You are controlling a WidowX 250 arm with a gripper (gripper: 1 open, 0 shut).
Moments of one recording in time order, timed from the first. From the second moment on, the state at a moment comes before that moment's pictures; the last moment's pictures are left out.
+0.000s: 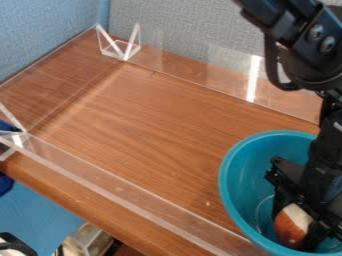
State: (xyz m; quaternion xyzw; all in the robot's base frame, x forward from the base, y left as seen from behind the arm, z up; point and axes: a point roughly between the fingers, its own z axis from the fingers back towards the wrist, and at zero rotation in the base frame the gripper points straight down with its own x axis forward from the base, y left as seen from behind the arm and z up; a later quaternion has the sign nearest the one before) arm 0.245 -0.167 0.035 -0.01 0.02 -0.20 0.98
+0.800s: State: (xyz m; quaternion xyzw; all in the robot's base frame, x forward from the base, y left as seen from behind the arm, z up) arm 0.249 -0.125 0.109 0.00 -0.04 -0.20 0.98
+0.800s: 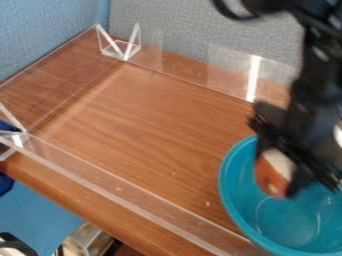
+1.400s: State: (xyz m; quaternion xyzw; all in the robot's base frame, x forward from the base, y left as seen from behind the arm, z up) arm 0.257 -0.003 0.114 0.01 -0.06 0.10 0.99
